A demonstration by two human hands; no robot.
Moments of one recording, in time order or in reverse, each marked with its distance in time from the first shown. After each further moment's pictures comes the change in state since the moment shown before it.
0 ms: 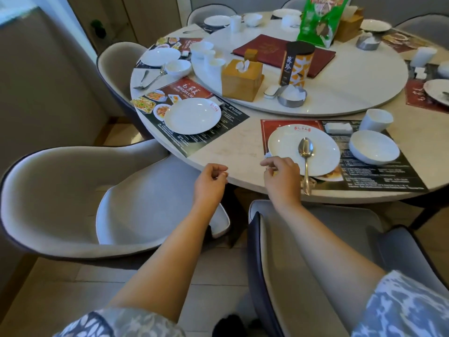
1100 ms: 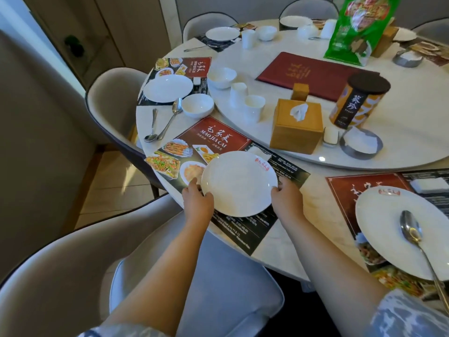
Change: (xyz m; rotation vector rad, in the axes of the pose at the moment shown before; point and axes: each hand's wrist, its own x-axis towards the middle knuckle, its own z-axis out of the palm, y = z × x) left_hand 0.306 0.009 -0.127 0.264 0.001 -0.160; right_hand 0.193 -0.105 0.202 0.040 -0.076 0.472
